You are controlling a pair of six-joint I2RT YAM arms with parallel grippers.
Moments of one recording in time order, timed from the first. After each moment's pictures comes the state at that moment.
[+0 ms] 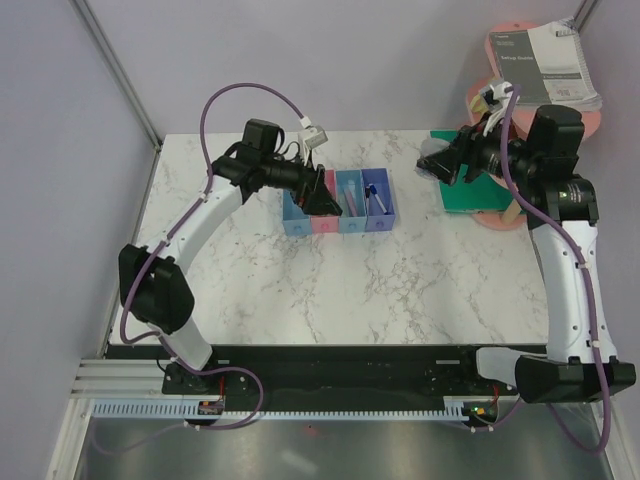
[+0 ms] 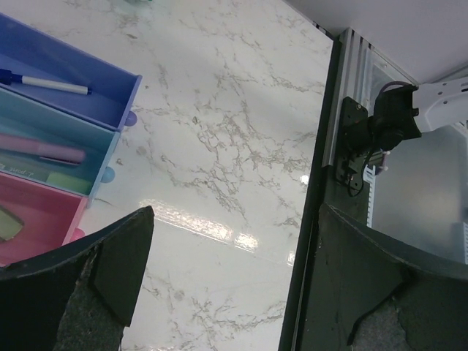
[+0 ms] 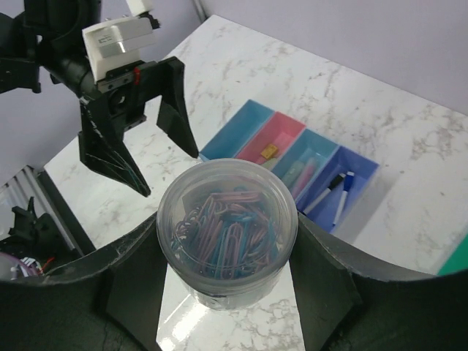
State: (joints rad) left arm -0.42 1.69 1.57 -0.55 0.94 0.08; right arm -0.03 1.24 1.59 -0.63 -0.81 0.04
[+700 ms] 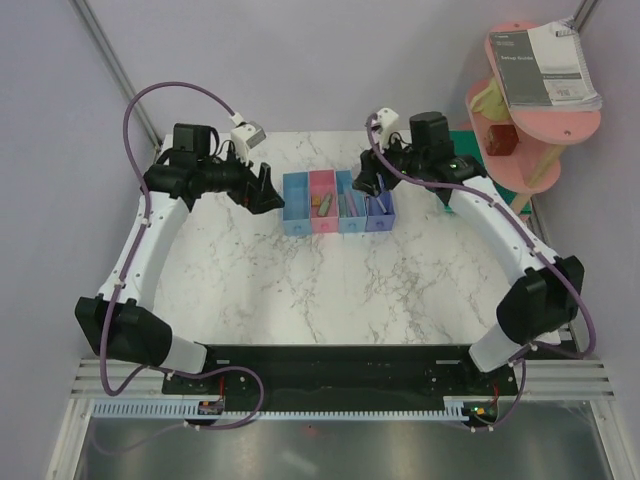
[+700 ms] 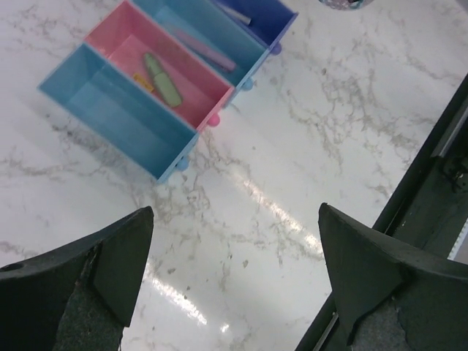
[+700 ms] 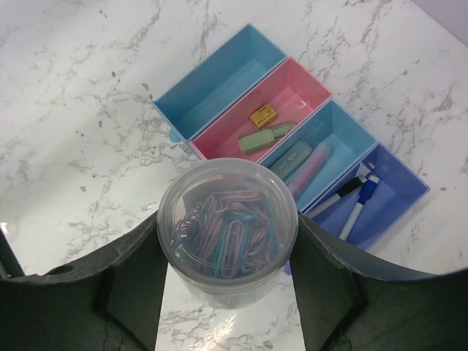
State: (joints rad) left arm -0.19 1.45 1.51 -0.76 0.73 0.24; right arm 0.36 1.57 1.55 -0.51 -0.51 -0.16
